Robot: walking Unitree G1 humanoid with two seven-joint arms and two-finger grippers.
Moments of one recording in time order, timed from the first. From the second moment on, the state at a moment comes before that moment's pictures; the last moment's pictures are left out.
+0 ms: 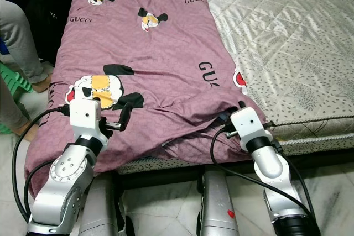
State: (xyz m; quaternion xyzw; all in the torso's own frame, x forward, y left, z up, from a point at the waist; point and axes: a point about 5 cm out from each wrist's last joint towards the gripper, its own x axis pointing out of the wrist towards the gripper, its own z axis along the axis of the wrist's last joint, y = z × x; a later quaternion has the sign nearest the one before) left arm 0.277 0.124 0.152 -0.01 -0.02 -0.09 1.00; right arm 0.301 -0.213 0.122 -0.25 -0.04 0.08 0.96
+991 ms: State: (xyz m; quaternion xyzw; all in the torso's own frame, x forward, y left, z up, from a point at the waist) left arm 0.277 0.122 0.152 -0.01 -0.02 -0.09 1.00; right arm 0.213 -0.237 0.101 -0.10 0.04 0.16 0.98
